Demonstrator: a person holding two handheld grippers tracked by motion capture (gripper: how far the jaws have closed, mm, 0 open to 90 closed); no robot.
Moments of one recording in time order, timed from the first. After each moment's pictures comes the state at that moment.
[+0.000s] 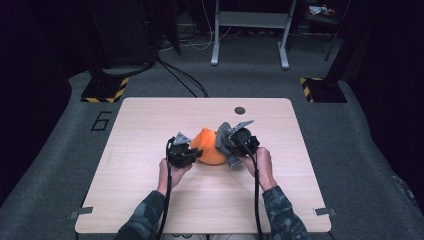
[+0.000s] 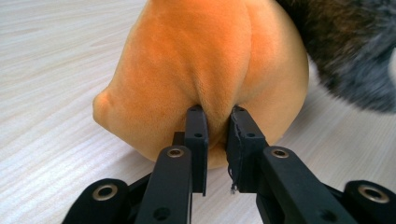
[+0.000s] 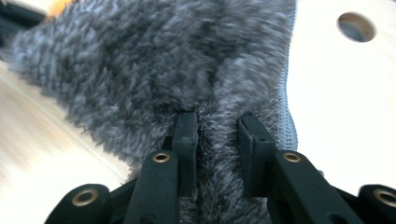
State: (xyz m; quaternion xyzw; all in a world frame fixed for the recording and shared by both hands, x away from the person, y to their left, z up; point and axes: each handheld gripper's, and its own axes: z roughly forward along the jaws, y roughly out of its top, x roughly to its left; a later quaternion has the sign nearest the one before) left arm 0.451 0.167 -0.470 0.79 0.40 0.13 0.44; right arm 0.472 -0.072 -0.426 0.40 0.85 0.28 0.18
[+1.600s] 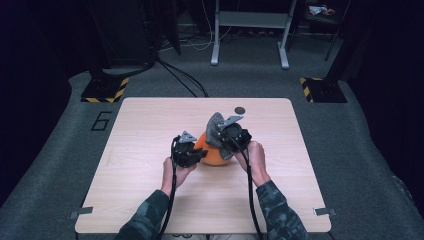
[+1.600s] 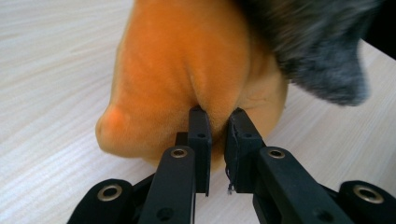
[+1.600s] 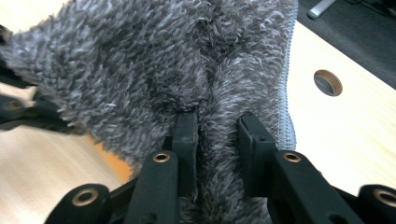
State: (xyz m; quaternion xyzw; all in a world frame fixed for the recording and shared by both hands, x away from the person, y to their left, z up) left arm 0.445 0.148 -0.454 0.80 0.40 0.12 0.43; right arm 0.468 -0.042 -0.399 0.36 0.86 0.28 0.24
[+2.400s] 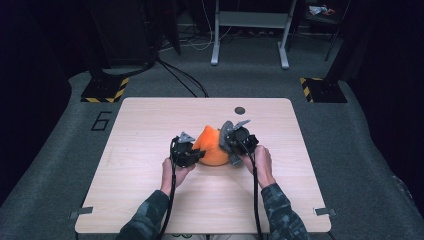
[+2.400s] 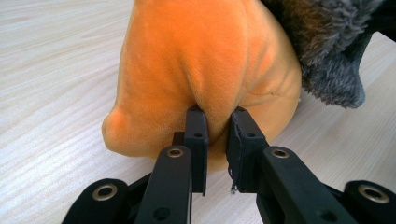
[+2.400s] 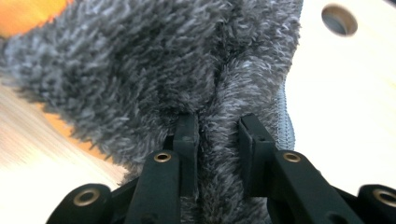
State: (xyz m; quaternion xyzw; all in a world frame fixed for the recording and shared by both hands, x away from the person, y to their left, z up) left arm 0.452 0.155 -0.465 0.80 0.41 0.12 0.42; right arm 0.484 -0.073 -0.436 0.40 0.86 0.24 0.21
